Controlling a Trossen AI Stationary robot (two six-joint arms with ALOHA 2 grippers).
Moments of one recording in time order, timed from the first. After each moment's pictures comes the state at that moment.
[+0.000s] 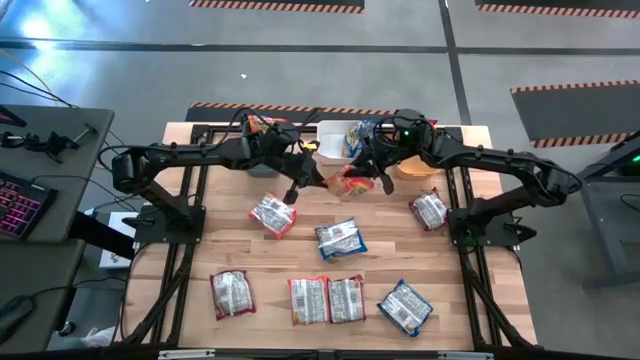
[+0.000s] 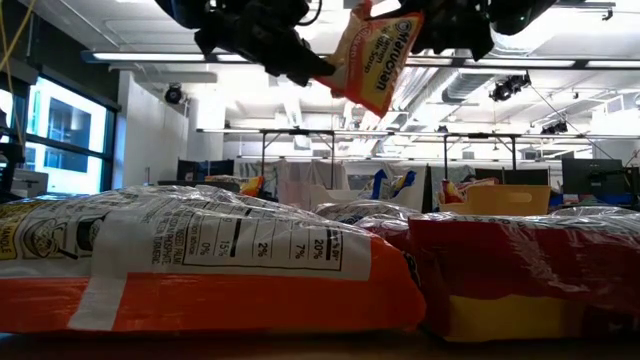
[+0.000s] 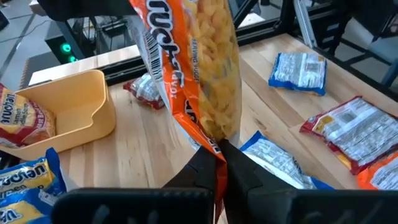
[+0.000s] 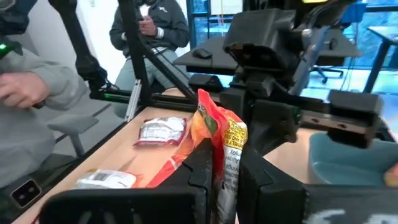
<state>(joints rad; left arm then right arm) 0.32 1.54 1.11 -0.10 0.55 0.45 -0.46 1.32 0.94 0.18 -0.82 -0.14</state>
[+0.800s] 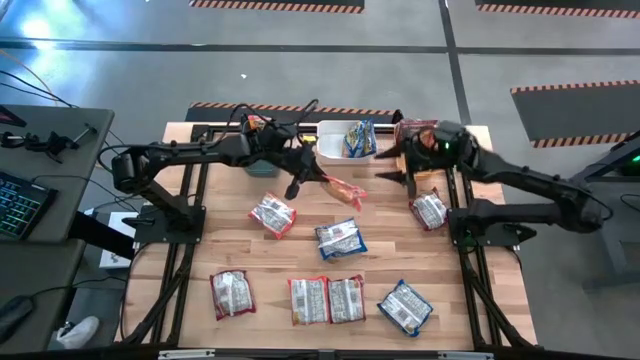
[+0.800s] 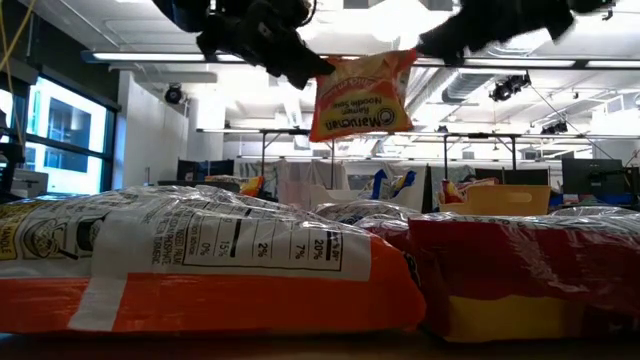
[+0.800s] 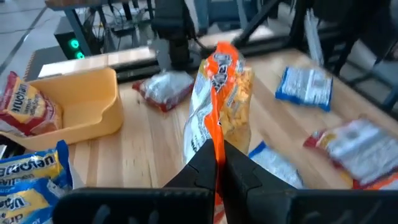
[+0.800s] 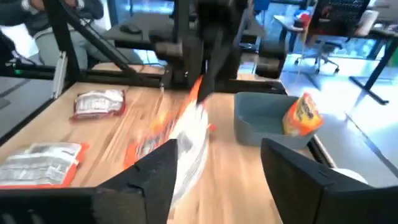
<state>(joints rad) 0.37 1.54 1.11 -0.05 0.58 0.35 -0.48 0.91 0.71 -0.06 -0.49 -0.22</state>
